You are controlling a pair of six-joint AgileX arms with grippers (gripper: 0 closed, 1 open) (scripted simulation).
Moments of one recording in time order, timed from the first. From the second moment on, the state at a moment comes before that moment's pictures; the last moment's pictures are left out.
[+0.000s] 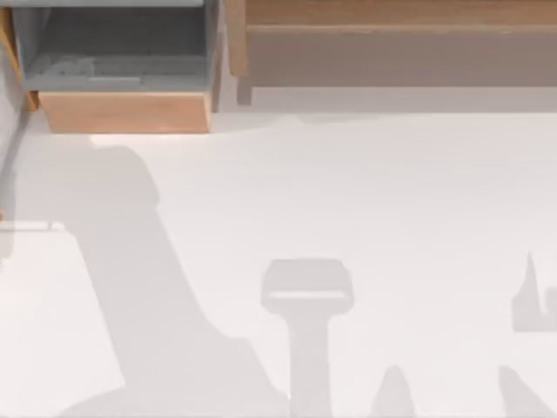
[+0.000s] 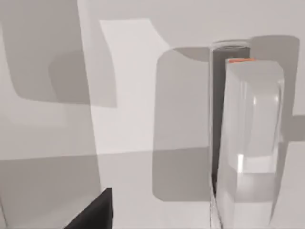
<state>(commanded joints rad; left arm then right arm) 0.35 2.58 2.48 -1.41 0.06 0.44 0.00 0.00 0.00 0.00 0.00 0.00</state>
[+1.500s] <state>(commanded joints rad) 0.85 1.96 0.84 0.91 0.52 1.69 0.00 0.00 0.00 0.00 0.00 0.00</state>
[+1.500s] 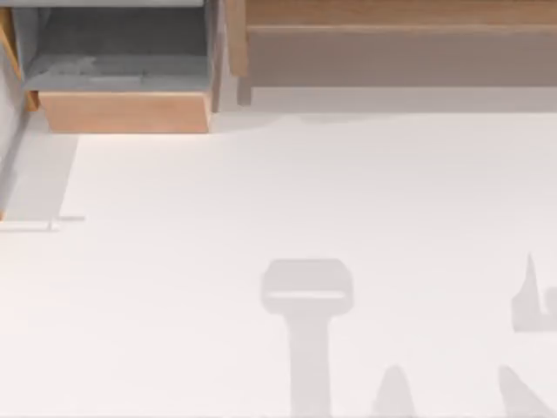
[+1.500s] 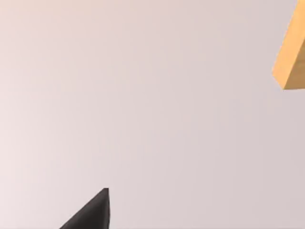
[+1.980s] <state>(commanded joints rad) 0.75 1.99 0.47 1.47 0.73 1.62 0.00 0.00 0.00 0.00 0.00 0.00</state>
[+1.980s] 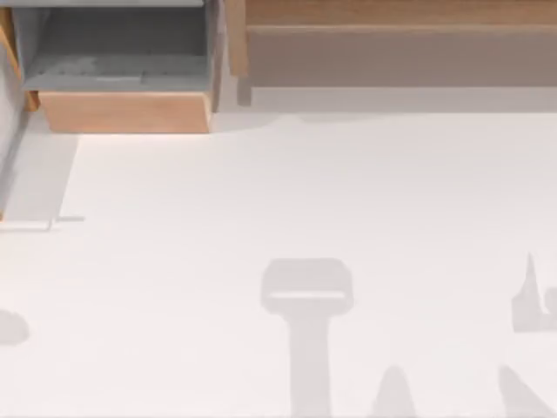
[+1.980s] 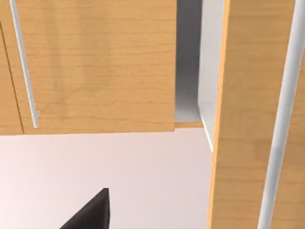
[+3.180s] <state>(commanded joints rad) 0.66 2.02 0.52 1.49 0.70 1.59 0.00 0.00 0.00 0.00 0.00 0.00</state>
